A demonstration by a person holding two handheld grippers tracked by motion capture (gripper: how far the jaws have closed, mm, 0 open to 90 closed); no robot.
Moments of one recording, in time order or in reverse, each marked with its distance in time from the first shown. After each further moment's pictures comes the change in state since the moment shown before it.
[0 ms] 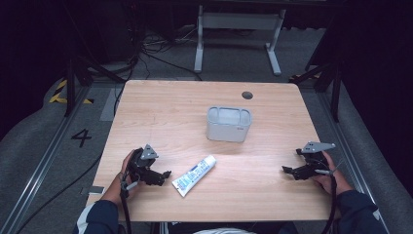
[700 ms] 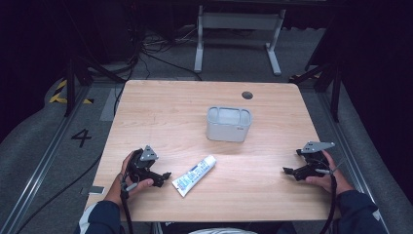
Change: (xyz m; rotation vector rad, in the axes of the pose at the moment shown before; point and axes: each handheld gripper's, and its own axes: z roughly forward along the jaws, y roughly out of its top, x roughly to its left) left arm 0.002 -0.006 -0.005 0.001 -0.023 0.017; right arm -0.001 0.003 -0.002 0.045 0.017 -0.025
